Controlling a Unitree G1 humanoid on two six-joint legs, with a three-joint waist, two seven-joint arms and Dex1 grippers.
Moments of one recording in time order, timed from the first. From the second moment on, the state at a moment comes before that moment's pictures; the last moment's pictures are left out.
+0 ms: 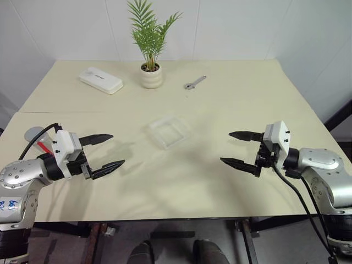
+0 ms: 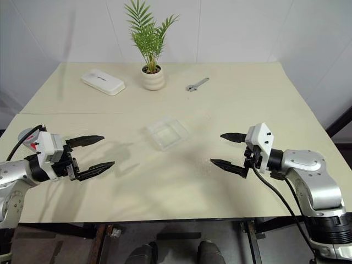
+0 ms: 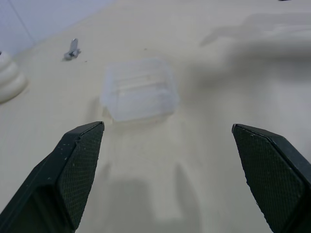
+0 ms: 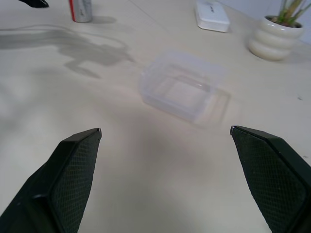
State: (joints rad) left arm -0.15 0.81 0.35 -0.12 -0.51 0.16 -1.01; right arm -0.38 -0.73 -0.10 -0.18 0.48 0.33 1.07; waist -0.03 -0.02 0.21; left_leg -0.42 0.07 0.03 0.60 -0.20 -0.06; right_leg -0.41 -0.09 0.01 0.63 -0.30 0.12
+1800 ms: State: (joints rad) left arm -0.35 0.22 0.54 -0.02 -0.09 0.28 0.41; right arm -0.75 -0.26 0.15 0.01 0.44 0.33 1.00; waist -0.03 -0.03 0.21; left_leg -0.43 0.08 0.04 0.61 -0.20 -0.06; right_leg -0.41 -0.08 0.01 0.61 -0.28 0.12
